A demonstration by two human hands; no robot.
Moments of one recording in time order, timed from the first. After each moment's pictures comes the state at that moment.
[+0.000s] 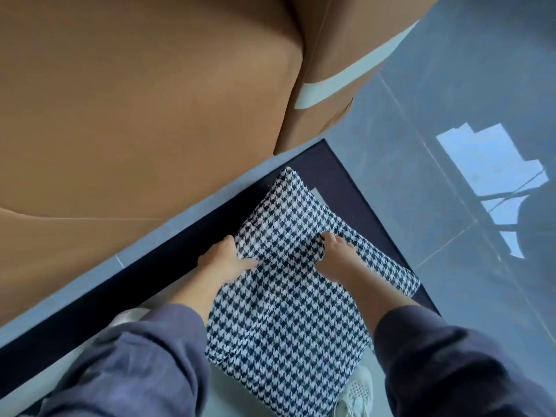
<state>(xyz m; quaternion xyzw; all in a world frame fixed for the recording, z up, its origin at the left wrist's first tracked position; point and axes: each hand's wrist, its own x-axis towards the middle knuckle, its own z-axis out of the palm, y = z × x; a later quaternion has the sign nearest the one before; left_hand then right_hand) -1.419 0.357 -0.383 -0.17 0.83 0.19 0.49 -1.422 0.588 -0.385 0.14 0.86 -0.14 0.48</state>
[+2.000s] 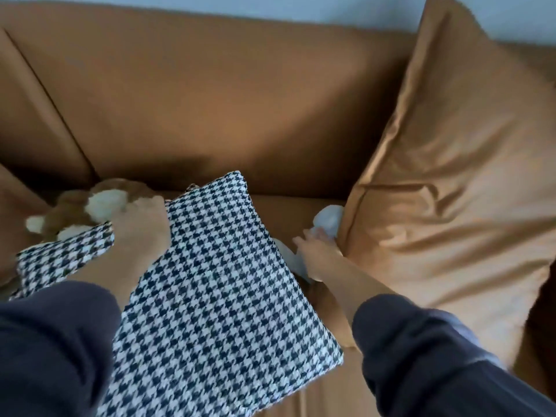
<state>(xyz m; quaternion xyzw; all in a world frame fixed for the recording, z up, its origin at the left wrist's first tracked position) -1.484 -0.439 0.087 -0.43 0.88 -0.05 0.16 -1.653 -0.189 0.040 -0.42 0.83 0.17 0.31</state>
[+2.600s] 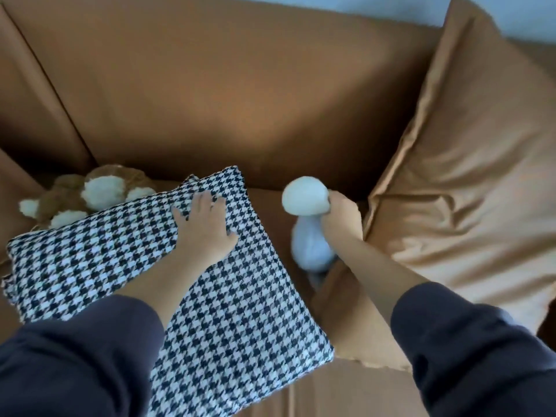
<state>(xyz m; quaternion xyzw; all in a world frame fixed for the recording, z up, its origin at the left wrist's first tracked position) -1.521 -0.366 0.057 -0.34 0.92 0.08 0.16 -1.692 -0.192 0.065 -0.24 0.92 -0.27 0.15</state>
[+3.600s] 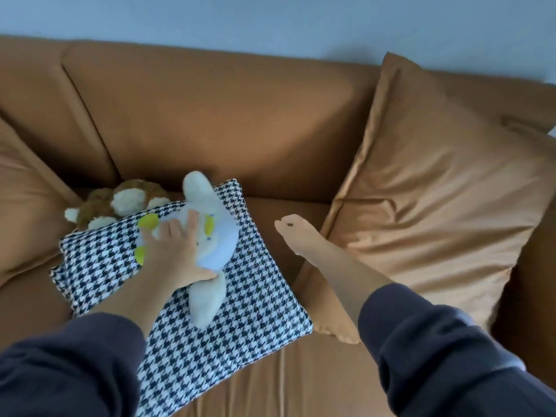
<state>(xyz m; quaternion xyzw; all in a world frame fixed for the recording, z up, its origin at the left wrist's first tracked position) -1.448 -0.340 0.145 -0.34 0.91 -0.05 0.24 -1.640 -0.182 0.135 -0.19 0.83 -0.29 0.44</state>
